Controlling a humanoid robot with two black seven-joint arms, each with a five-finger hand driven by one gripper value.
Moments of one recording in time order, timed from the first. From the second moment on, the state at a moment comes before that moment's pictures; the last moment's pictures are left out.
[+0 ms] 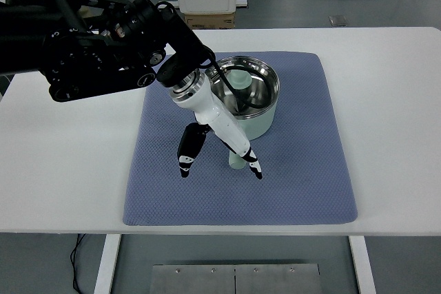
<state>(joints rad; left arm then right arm) -1.79 0.21 0.42 -1.20 1.32 -0.61 -0.59 -0.03 0.00 0.47 0.13 -0.44 -0.04 0.03</state>
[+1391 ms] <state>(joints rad) -1.81 0.18 0.50 -1.25 1.59 -0.61 -0.55 -0.03 0.00 0.47 0.13 -0.44 -0.04 0.03</state>
